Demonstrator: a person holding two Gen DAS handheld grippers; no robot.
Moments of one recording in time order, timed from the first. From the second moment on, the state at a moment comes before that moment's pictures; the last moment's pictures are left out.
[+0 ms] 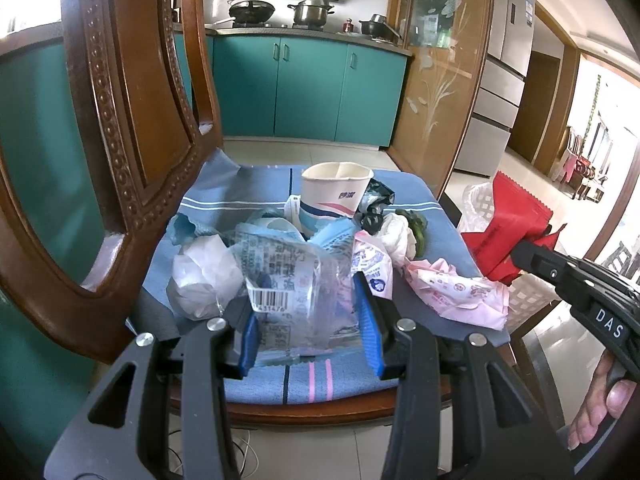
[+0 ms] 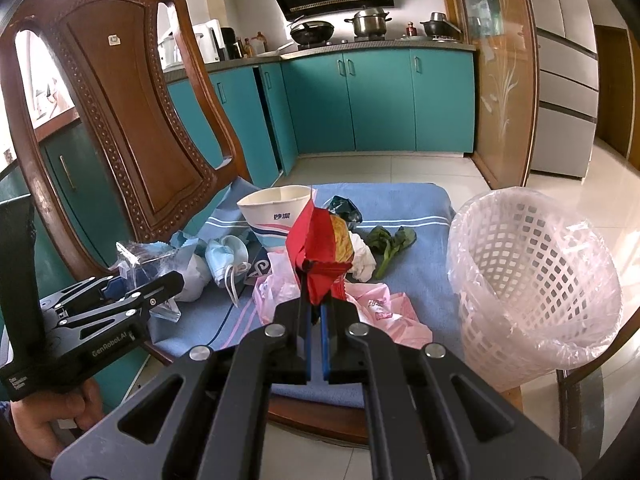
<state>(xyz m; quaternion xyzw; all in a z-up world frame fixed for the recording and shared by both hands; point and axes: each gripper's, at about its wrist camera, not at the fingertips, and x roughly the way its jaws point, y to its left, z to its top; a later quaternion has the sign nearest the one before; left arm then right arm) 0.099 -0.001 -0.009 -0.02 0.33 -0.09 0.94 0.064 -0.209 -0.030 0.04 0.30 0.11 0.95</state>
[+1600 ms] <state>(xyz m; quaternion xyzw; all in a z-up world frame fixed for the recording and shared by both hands) 0.100 -0.001 -0.010 -0.02 0.33 -0.09 0.94 0.059 -0.285 -0.010 0.07 0.22 -0.04 0.97</state>
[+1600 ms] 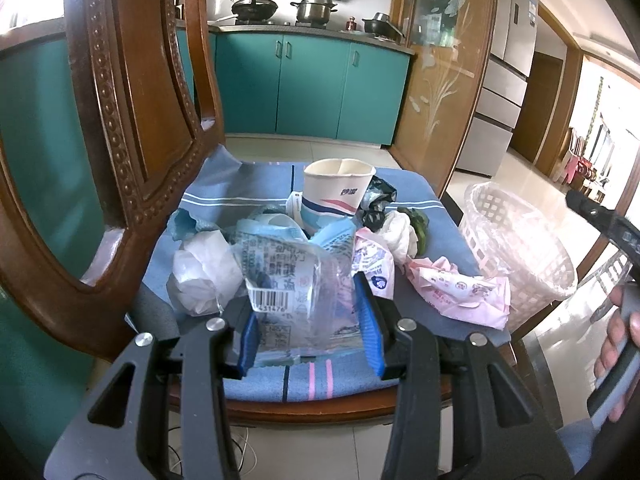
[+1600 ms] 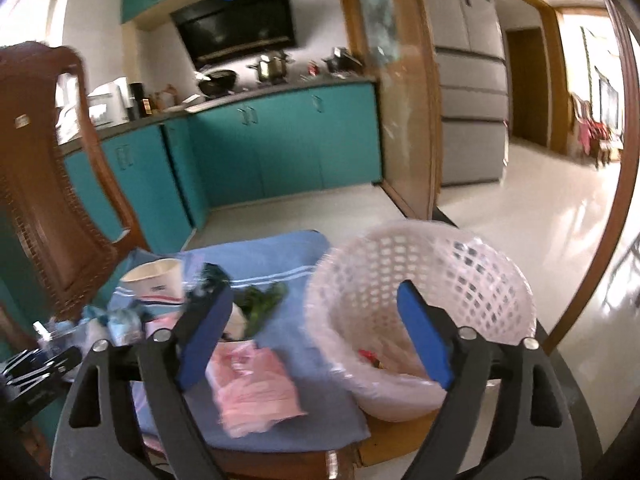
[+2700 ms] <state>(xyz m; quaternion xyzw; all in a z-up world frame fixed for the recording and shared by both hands) 0.171 -0.303 0.004 0.05 0.38 -0.28 0.88 0.015 -0.410 0.011 0.21 0.13 -0.12 0.96</state>
